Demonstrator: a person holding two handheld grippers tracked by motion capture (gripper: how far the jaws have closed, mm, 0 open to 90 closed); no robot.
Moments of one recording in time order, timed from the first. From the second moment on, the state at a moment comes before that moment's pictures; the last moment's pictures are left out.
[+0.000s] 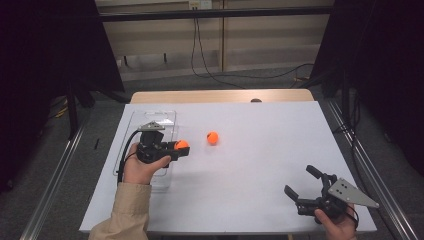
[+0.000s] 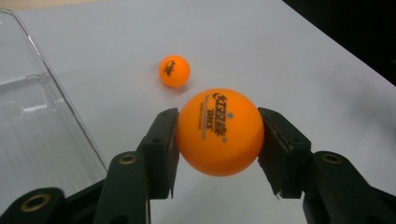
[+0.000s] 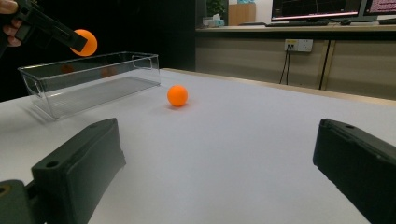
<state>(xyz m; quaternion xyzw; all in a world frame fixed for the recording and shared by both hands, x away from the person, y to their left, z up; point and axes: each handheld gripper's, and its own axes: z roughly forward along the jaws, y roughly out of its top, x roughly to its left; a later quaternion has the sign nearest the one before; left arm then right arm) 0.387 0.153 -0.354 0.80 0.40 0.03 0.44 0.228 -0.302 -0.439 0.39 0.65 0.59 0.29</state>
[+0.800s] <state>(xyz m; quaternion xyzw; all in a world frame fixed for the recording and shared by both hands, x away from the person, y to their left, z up) 0.390 0.164 -0.347 0.80 0.40 0.04 0.44 0.228 -0.303 -0.439 0.39 0.65 0.59 0.29</state>
